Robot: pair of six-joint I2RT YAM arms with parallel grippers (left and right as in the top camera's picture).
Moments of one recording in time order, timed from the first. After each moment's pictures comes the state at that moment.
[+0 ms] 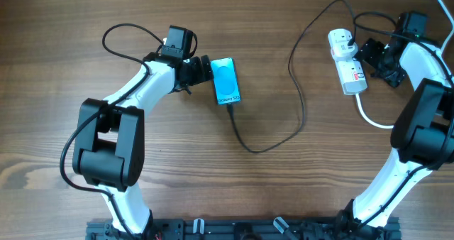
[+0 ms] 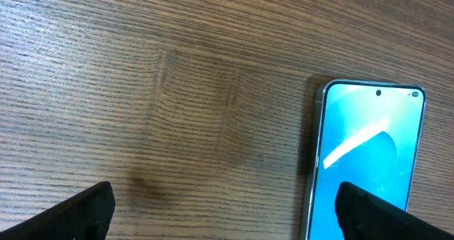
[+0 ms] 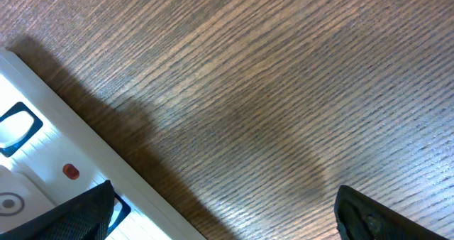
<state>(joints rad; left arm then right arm) -0.26 1.97 1.28 -0.48 0.05 -0.53 -0.31 2.14 1.54 -0.65 -0.03 0.36</state>
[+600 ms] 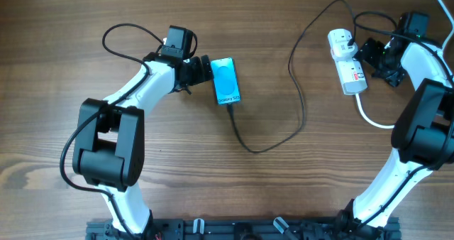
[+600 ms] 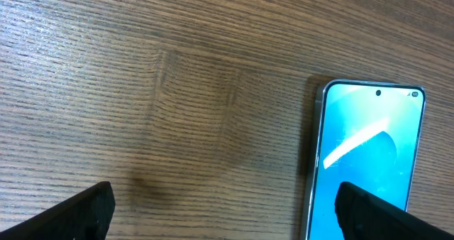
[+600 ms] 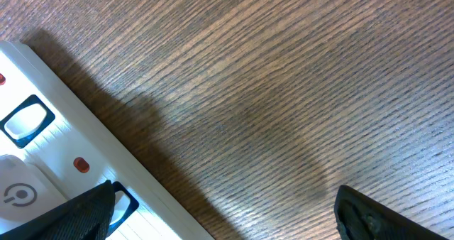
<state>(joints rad) -0.26 1.97 1.28 -0.48 0.05 -0.53 -0.31 2.14 1.54 -0.64 -0.06 0.34</state>
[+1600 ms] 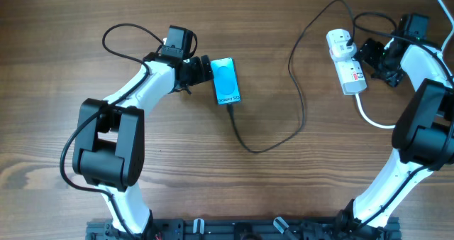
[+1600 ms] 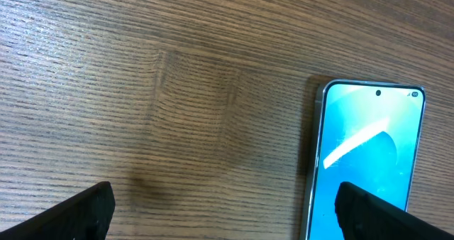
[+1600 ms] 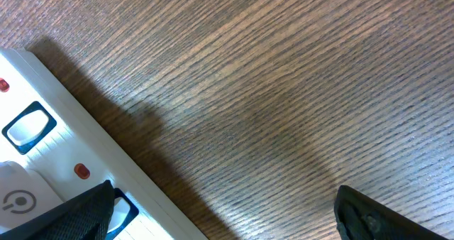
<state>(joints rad) -0.26 1.97 1.28 -0.48 0.05 -0.53 -0.32 2.14 1.51 -0.60 -0.09 0.33</state>
